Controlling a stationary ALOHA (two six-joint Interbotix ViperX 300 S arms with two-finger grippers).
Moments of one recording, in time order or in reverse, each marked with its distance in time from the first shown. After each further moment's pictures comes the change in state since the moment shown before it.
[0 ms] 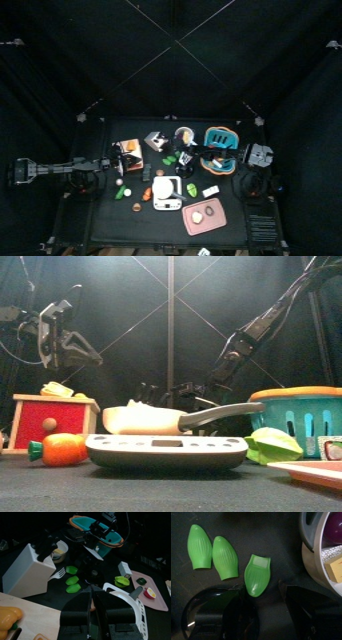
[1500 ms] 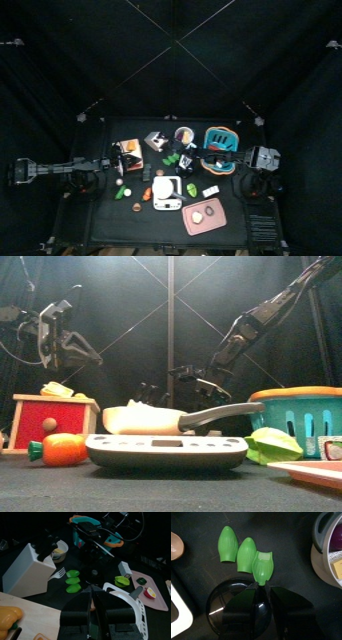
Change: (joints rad) left arm 0.000 -0.002 0.002 0.000 0.000 0.000; right arm 0.061 -0.092 0.018 -0.011 0.026 0.000
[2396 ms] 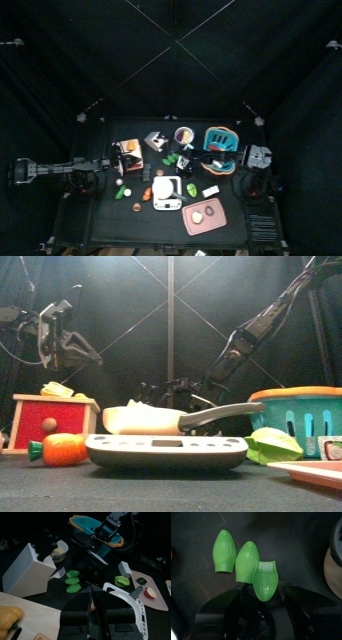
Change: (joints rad) left arm 0.000 0.000 0.000 0.000 0.000 -0.002; right arm -0.008 0.106 -0.015 -0.017 -0.120 -0.003
